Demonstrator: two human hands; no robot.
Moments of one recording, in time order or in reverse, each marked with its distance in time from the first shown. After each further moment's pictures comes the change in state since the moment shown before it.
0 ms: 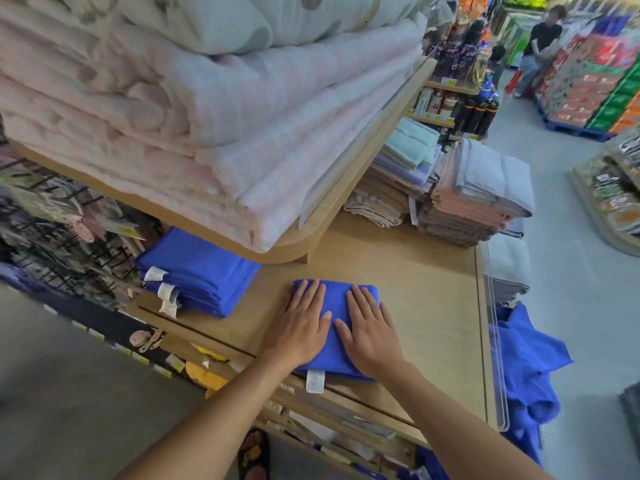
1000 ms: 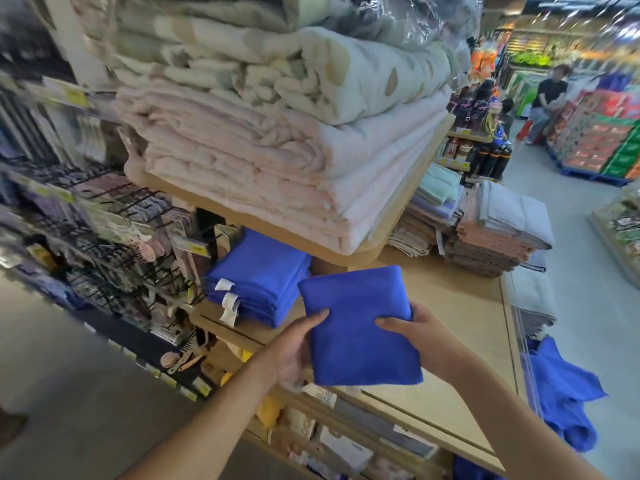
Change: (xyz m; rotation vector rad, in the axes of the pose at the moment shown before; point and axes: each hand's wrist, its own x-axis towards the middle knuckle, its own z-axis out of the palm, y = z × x) left_hand -0.076 -0.041 -0.087 -1.697 -0.303 -0.302; right_hand -0.036 -0.057 -0.124 1.363 -0.224 0.207
